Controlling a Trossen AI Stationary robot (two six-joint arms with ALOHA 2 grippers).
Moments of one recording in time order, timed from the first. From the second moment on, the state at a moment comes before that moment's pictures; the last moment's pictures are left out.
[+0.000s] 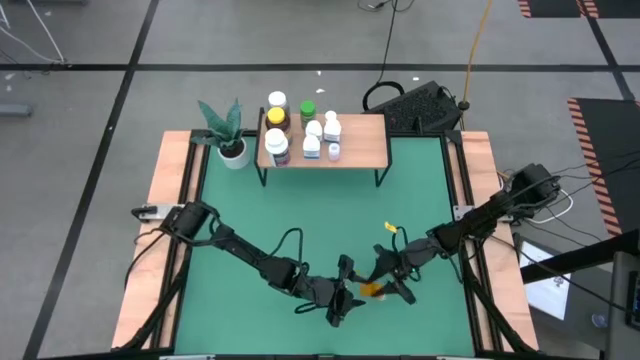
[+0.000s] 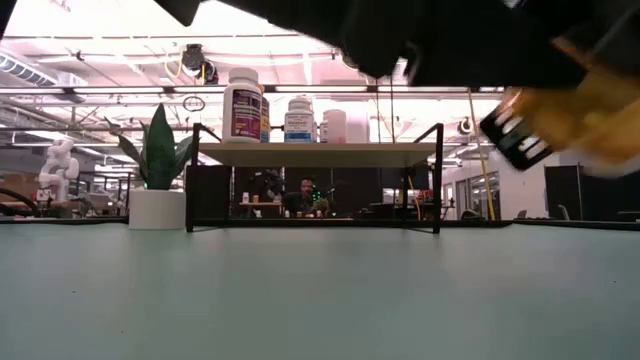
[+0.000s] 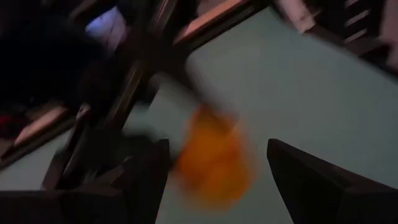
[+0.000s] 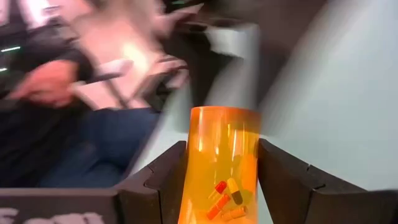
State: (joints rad) left arm -0.43 2.16 1.40 0.37 -0.35 0.37; right arm 0.47 1.46 0.37 0.71 -0.12 0.47
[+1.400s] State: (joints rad) left arm -0.43 2.16 1.40 0.39 -0.39 0.35; right arm 0.53 1.41 0.37 0.75 0.12 0.25
